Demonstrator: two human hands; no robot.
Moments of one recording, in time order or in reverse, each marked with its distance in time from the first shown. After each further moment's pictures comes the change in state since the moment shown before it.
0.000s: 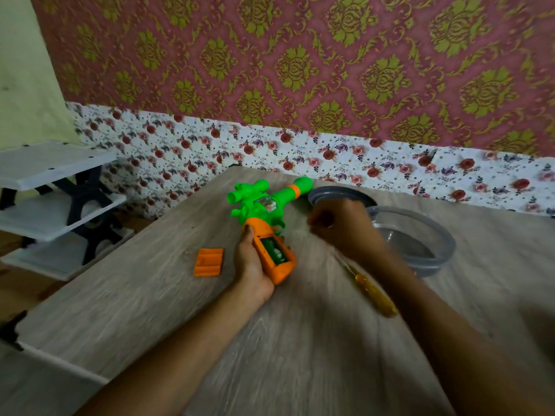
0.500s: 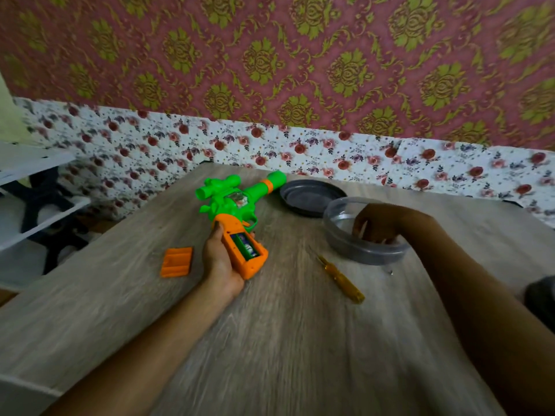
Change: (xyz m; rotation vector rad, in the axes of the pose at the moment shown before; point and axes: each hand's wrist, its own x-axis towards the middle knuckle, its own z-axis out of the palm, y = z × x) left_hand 0.007 -0.003 -0.001 0.015 0.005 0.023; right_hand 0.003 0.103 -0.059 -0.254 -0.584 0.520
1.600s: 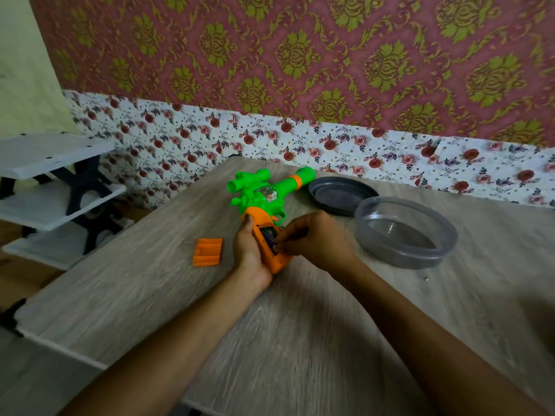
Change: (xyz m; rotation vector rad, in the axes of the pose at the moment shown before) left_hand -0.002 0.003 -0.001 0.045 -0.061 -0.030; right_hand -0.038 -0.137 0.076 0.580 0.345 -0.502
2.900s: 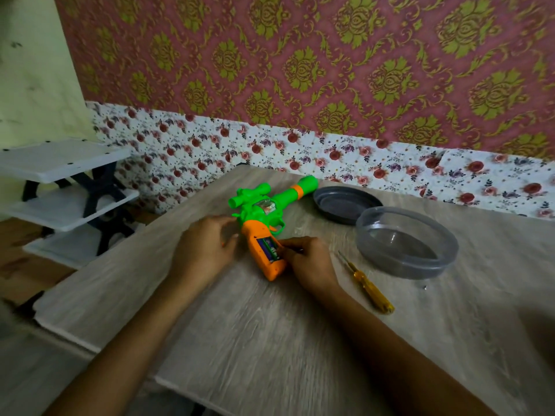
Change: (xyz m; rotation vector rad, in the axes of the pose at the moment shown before) left_hand -0.025 0.063 -0.054 1.674 0.175 0.841; right_hand 0.002 0.033 0.039 0.219 0.154 0.062
